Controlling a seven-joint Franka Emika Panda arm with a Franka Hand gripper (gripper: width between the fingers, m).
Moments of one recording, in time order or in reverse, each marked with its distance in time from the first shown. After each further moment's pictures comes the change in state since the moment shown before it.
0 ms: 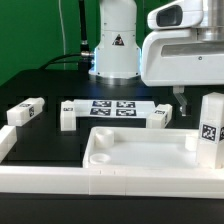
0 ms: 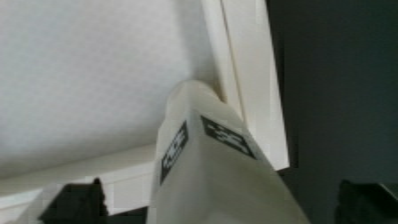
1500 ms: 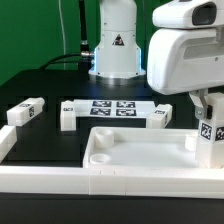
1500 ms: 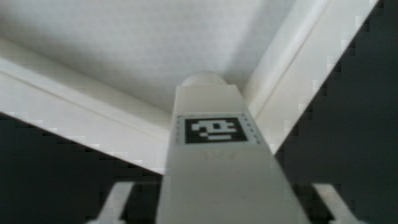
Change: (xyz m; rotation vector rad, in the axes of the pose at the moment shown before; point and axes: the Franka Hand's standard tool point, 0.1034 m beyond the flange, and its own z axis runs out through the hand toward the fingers) arm 0.000 0.000 0.001 -0.038 -0.005 -0.545
